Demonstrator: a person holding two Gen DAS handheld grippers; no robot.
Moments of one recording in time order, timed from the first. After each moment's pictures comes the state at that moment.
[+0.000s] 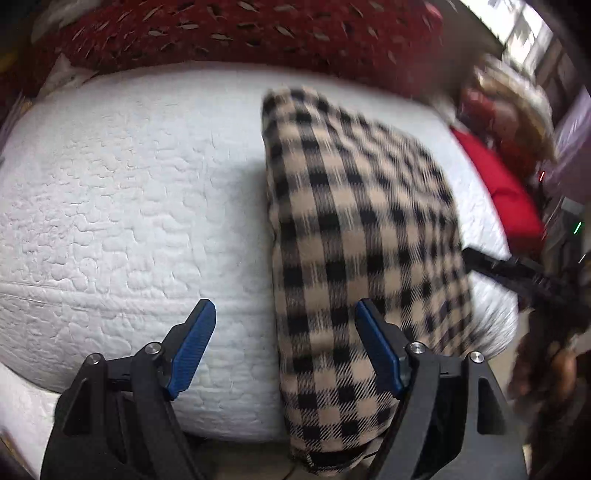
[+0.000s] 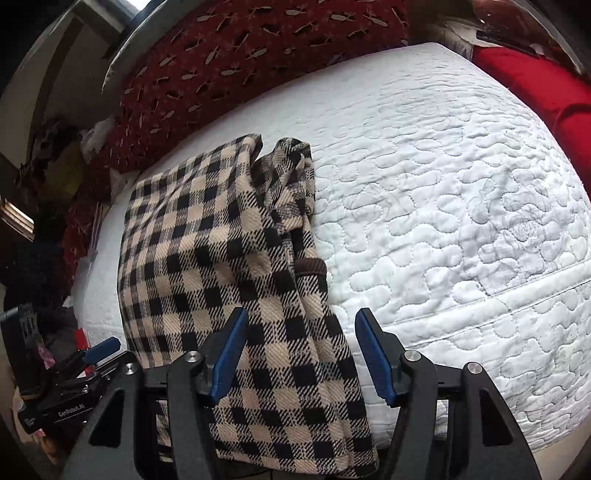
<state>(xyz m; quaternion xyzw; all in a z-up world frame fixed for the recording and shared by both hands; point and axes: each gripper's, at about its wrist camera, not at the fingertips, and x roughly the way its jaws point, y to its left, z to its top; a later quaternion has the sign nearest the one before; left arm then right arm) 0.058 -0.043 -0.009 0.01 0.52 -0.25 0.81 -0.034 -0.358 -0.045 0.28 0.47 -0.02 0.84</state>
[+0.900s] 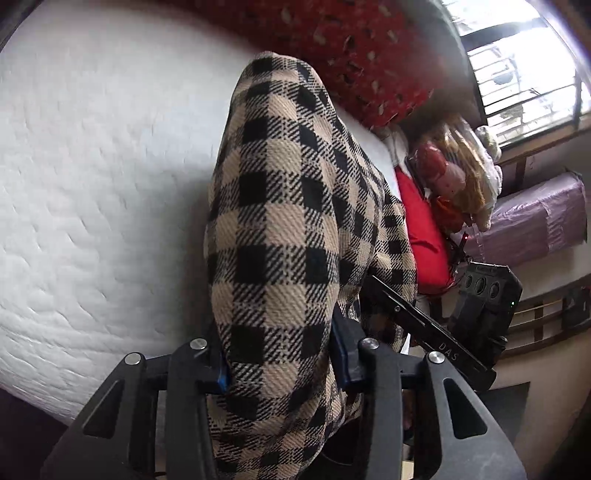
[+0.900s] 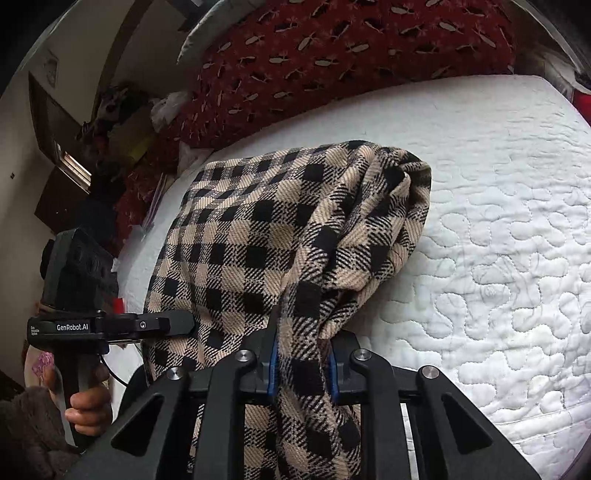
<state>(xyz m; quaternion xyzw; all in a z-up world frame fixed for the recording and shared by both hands) 0.108 -0.047 -0.011 -0.17 0.57 -0.34 0.73 0.049 -0.305 -0.038 0.23 0.44 0.13 0.86</state>
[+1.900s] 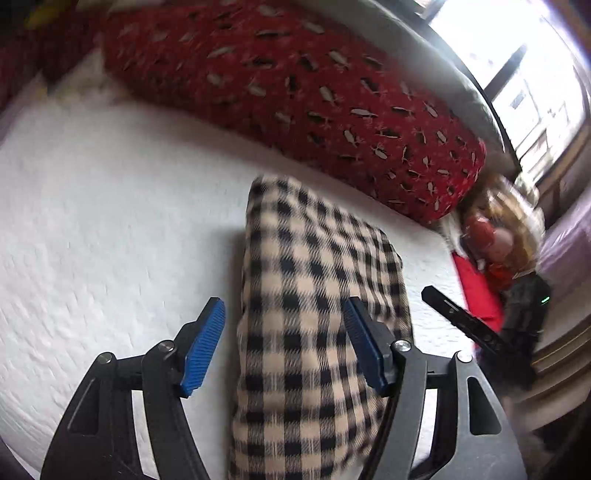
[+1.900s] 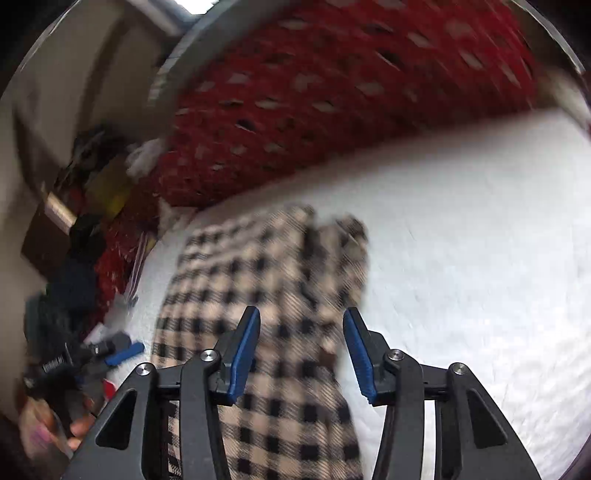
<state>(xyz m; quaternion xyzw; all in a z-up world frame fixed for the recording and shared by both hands) 0.220 0.014 0.026 -0.10 0.45 -0.24 0.85 0.158 -0.273 -0.008 0.23 0.37 0.08 0.90</state>
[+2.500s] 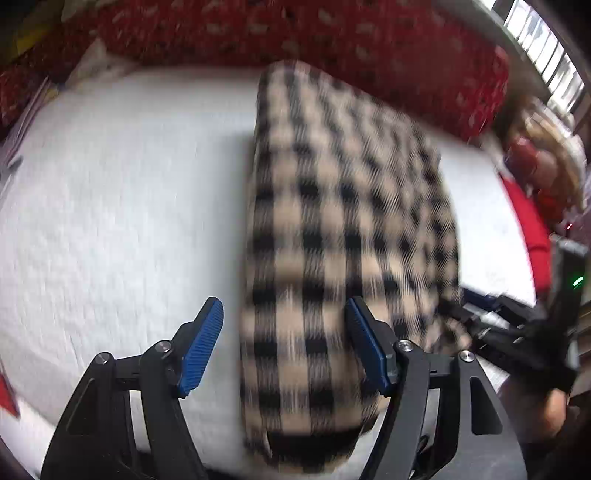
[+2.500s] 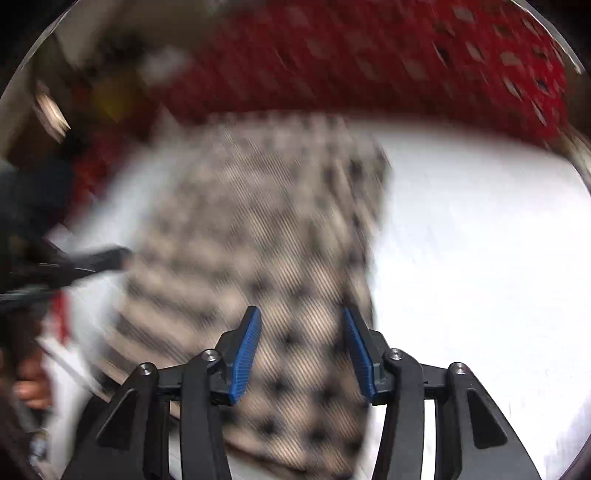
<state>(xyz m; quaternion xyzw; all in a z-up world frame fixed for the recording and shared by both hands) 0.161 0.015 -0.036 0.00 0.54 -0.18 0.82 0.110 -0.224 -0.057 0.08 0.51 0.04 0.86</state>
